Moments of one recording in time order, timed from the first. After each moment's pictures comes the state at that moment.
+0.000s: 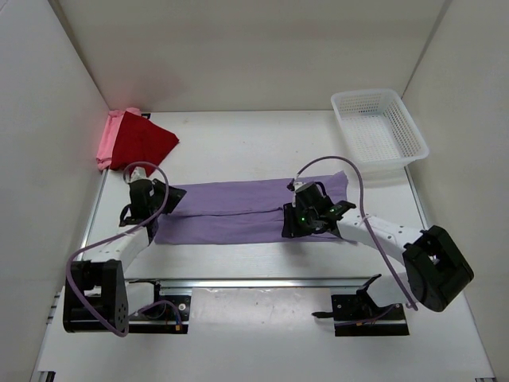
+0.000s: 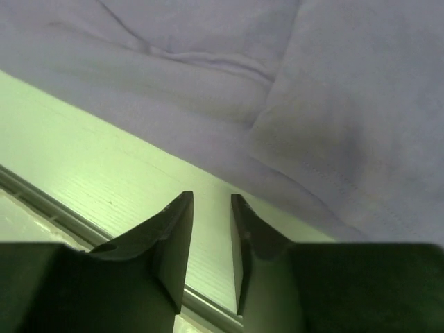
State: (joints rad) left arm 0.01 1.18 0.44 0.22 0.17 -0.90; right arm 0.65 1.36 0.72 -0.31 -0.17 0.44
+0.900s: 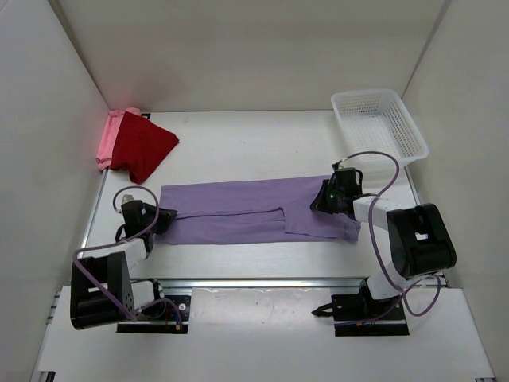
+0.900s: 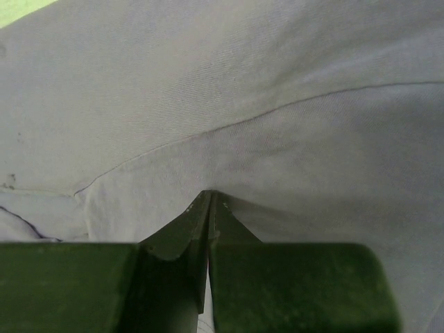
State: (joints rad) left arm 0.17 1.23 0.24 0.34 0.22 -1.01; right arm 0.21 1.55 0.67 0.05 -0.21 0.50
